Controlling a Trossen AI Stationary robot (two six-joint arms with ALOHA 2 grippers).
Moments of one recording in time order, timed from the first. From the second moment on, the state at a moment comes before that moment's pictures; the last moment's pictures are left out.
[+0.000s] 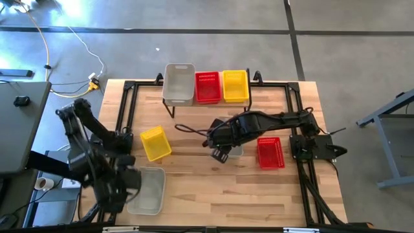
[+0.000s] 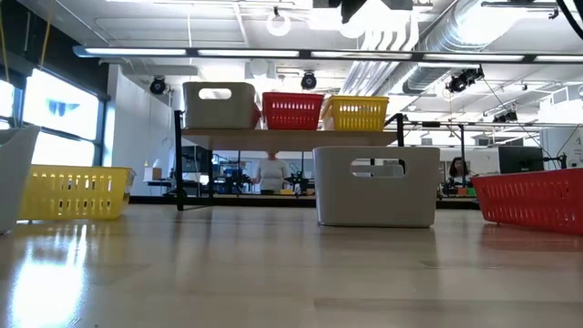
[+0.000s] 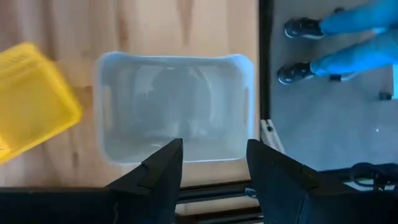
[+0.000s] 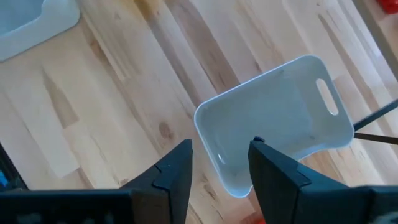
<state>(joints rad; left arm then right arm) -0.87 1.42 1.53 -1.41 -0.12 -0.94 0.22 1.98 2.23 -1.53 0.23 0.69</state>
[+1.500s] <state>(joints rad) -0.99 2.00 1.53 -1.15 -0.14 -0.96 0.24 1.98 2.23 -1.53 0.23 0.61</state>
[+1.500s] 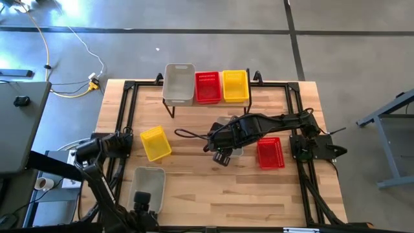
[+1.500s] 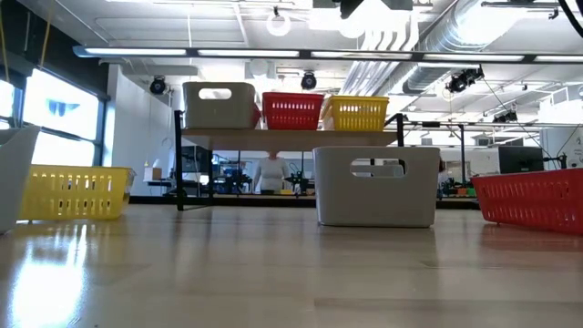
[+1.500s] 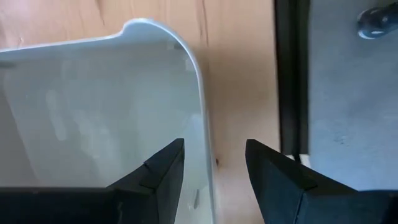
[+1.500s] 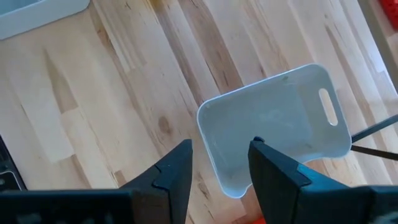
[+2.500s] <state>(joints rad) -0.98 2.05 1.60 -1.13 -0.09 -1.07 0.24 1.95 2.23 -1.57 0.22 0.56</state>
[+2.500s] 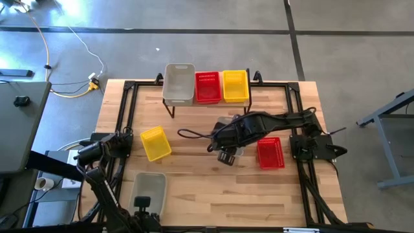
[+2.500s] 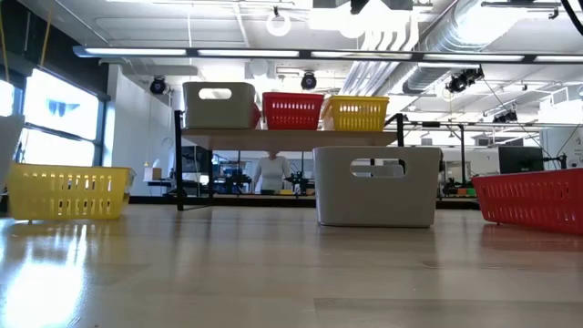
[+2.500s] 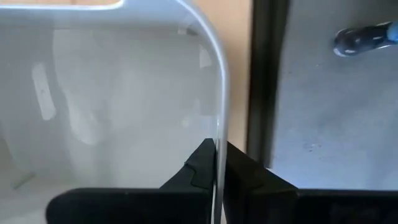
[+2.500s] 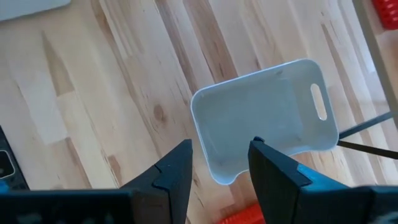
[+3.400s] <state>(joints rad) -0.78 2.04 2.14 -1.57 -0.21 -0.87 0.24 1.83 2.23 -1.57 0.33 0.51</state>
